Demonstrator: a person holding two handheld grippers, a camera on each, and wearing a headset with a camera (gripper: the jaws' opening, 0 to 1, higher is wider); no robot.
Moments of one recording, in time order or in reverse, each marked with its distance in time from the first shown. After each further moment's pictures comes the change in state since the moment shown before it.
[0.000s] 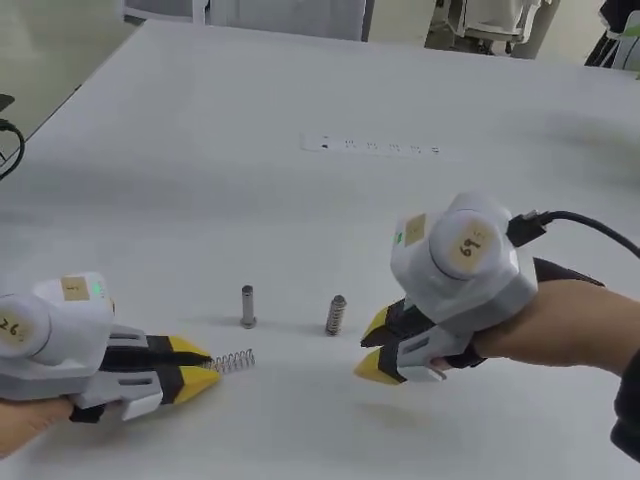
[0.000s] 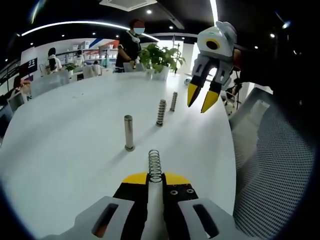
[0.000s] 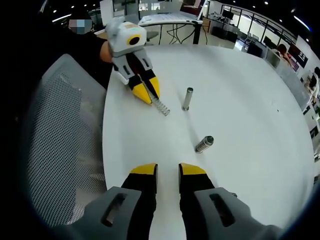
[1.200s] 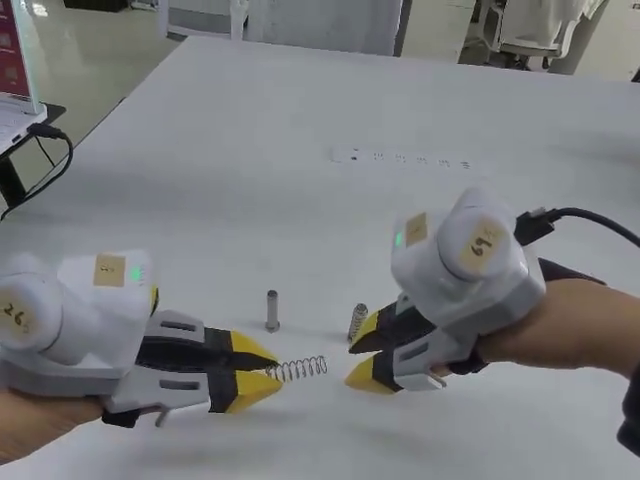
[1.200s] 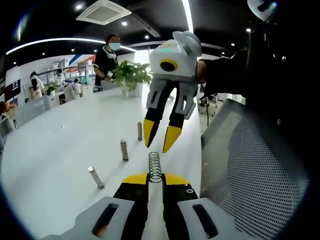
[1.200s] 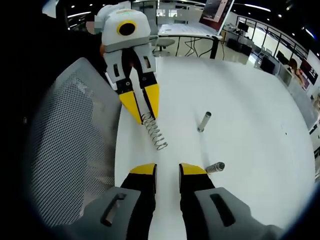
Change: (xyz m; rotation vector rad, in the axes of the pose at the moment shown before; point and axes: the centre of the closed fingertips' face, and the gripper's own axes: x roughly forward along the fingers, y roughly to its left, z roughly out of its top) left arm -0.014 -0.069 0.069 0.142 -0.087 -0.137; right arm -0.002 0.025 0.033 -0.119 -0.074 0.094
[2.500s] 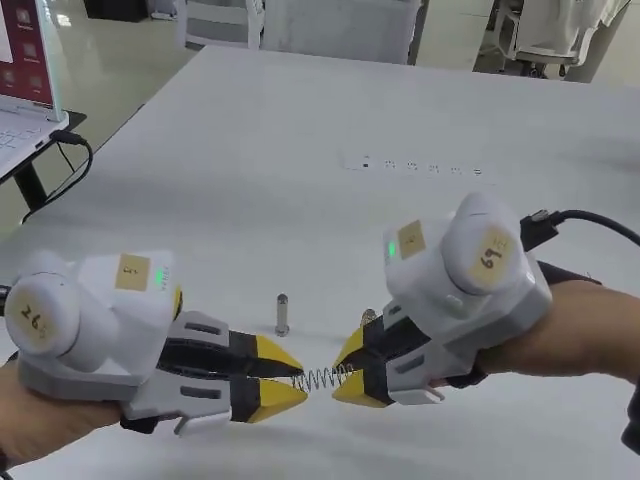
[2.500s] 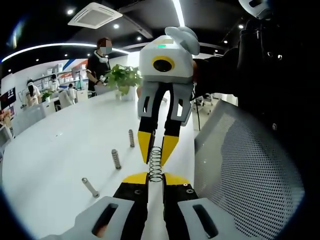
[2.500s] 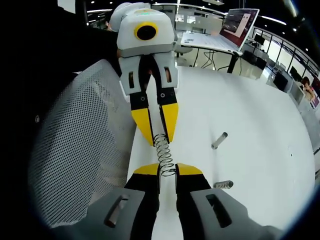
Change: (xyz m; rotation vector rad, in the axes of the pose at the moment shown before) left arm 0.003 -0.014 0.010 0.043 -0.004 -0.029; right arm -0.004 0.024 0.022 -0.112 -0.044 0.082
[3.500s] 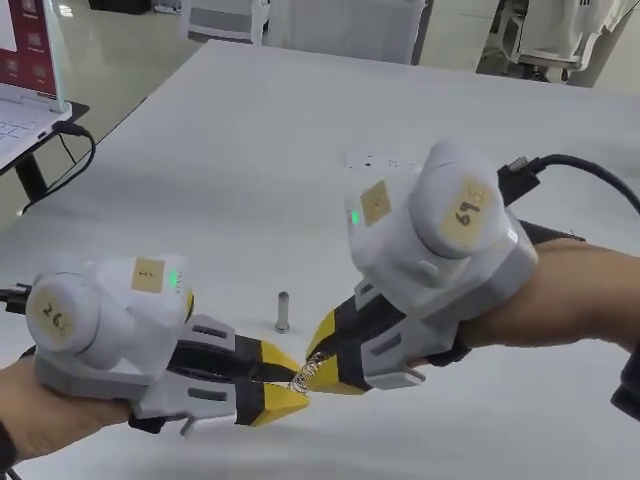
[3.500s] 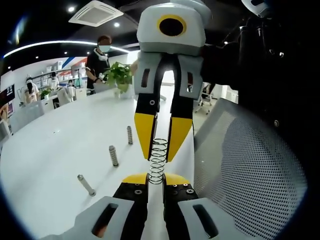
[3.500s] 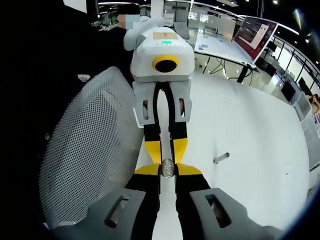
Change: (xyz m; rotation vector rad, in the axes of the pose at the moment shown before) left arm 0.006 -0.003 -0.006 -0.008 0.005 -0.017; right arm -0.001 0.012 0.037 -0.096 0.048 0.046
